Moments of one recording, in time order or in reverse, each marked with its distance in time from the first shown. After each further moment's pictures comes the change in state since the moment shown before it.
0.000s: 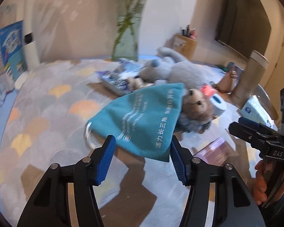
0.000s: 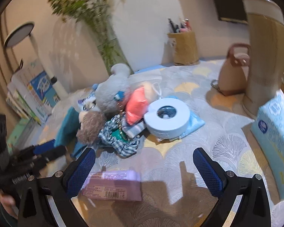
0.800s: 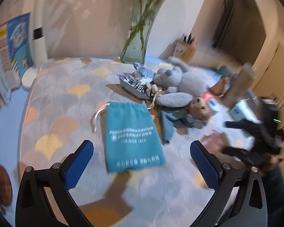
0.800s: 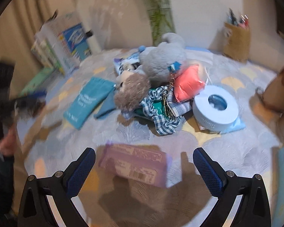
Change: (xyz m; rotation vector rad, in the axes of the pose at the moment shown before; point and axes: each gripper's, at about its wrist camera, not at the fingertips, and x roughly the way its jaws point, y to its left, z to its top) left arm -0.029 0.055 0.019 0.010 0.068 -0.086; right arm 0.009 0.034 -0.007 -0.366 0.219 0.141
